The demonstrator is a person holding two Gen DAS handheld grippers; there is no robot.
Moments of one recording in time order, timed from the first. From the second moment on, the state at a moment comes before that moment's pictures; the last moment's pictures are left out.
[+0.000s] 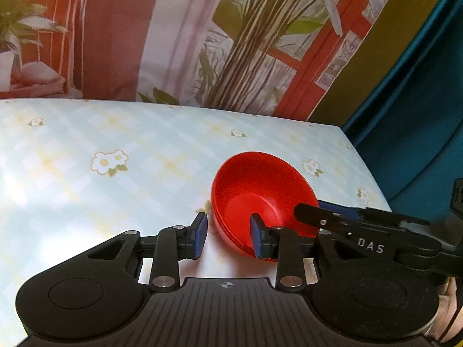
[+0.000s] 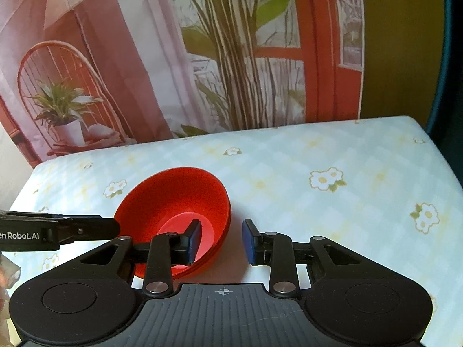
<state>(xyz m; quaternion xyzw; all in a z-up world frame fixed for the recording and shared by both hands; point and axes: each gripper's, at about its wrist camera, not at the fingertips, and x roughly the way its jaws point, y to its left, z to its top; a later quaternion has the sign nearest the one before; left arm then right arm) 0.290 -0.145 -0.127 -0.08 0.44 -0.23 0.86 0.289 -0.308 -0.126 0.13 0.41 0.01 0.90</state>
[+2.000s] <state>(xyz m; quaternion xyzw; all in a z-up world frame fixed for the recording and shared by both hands) 0.162 -0.028 -0.059 -0.07 0.39 -0.20 0.90 0.200 -0.185 -0.055 0.15 0.38 0.07 0.91</state>
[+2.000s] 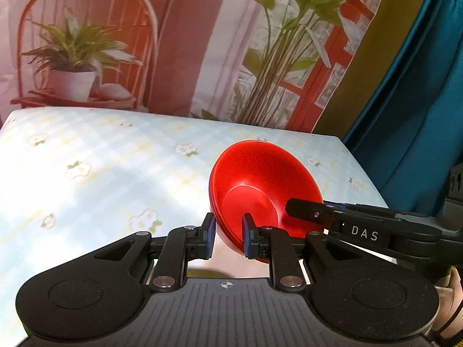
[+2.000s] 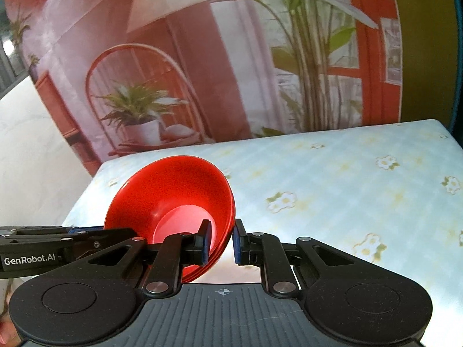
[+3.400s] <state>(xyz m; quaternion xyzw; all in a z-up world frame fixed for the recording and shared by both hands) 0.102 0.047 -0.112 -0.10 0.42 -0.16 0.89 0.160 -0.082 -0.108 0.10 0.46 0.09 0.88</state>
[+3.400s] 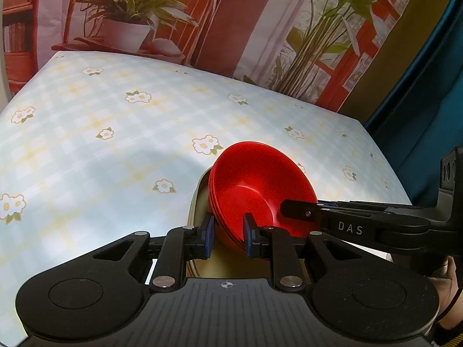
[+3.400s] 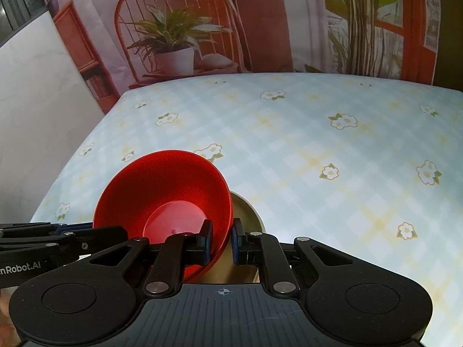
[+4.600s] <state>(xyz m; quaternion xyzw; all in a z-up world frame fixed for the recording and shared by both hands) 0.092 0.043 -0.069 -0.07 0.37 -0.15 0.91 0.149 -0.092 -0.081 0.11 0.40 0.09 0.91</state>
